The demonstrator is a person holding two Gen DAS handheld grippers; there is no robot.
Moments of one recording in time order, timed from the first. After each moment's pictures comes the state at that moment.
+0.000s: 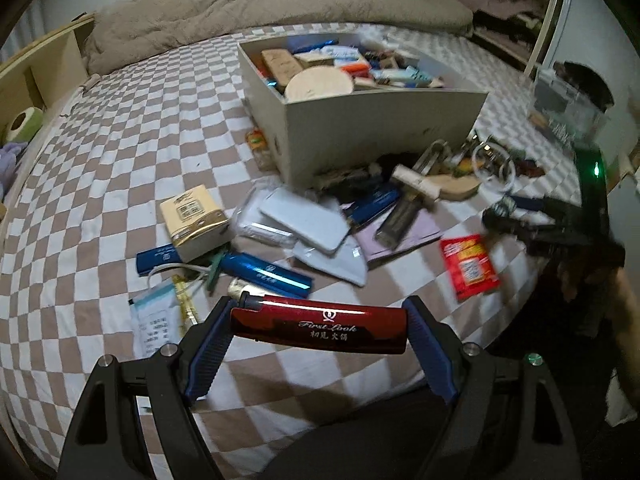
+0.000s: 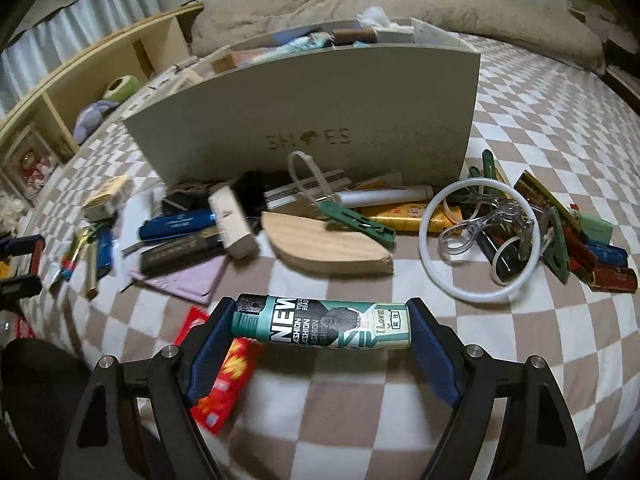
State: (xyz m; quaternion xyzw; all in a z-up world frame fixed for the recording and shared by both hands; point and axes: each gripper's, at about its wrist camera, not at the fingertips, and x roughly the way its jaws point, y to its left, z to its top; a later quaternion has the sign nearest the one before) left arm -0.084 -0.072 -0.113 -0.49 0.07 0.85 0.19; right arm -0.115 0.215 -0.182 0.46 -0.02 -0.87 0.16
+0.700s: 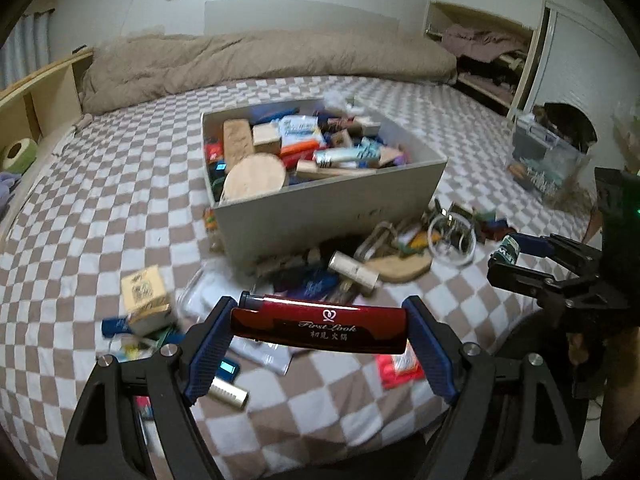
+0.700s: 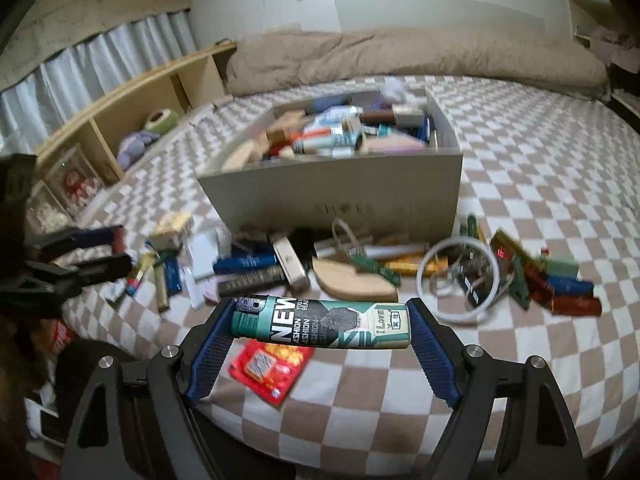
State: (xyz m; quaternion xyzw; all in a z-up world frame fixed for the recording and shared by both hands) left arm -0.098 -0.008 -0.072 -0.40 0.04 0.89 0.21; right arm -0.098 0.214 -0.103 0.40 -0.04 -0.89 0.21
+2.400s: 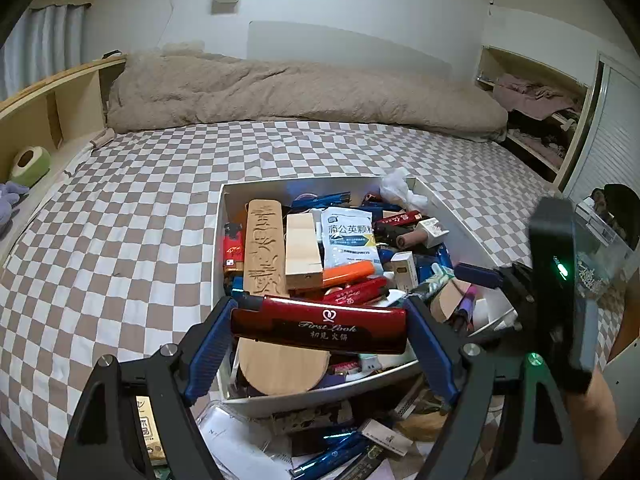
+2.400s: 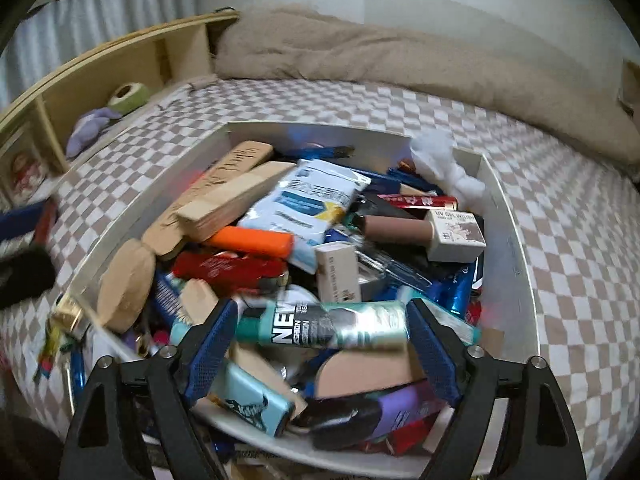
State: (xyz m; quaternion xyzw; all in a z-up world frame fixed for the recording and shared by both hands) left arm -0.231 0.012 -0.050 -0.36 -0.02 0.92 0.14; right arm -0.285 0.151 -0.112 0.39 0.08 -0.89 0.20
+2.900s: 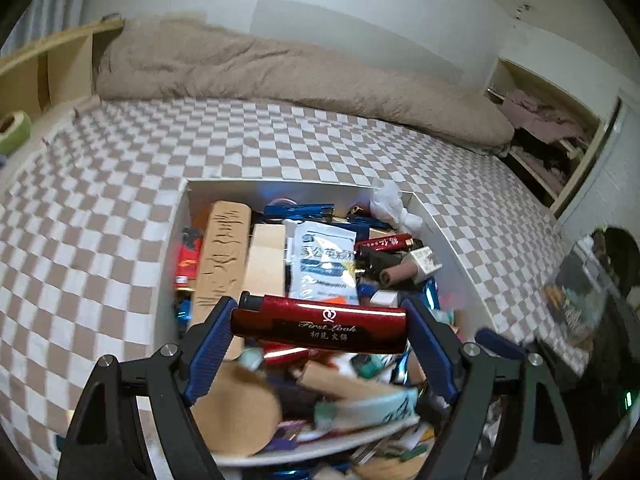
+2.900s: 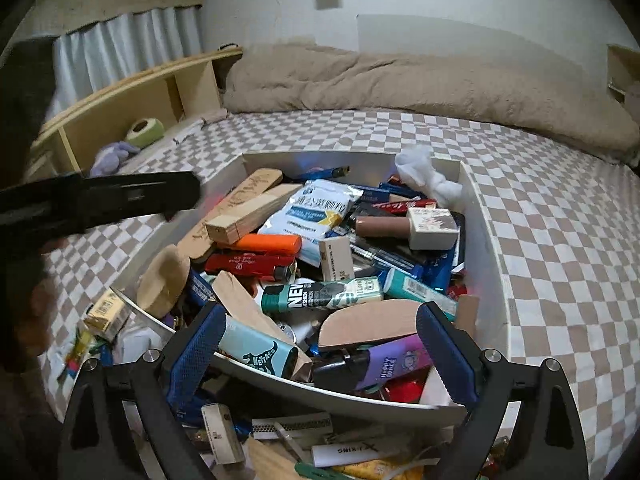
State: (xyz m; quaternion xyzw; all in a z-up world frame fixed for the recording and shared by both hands) left arm -0.293 0.042 -0.059 -0.41 -0.09 0.90 0.14; right arm -0.261 0.181 -0.096 0.36 0.02 -0.91 0.22
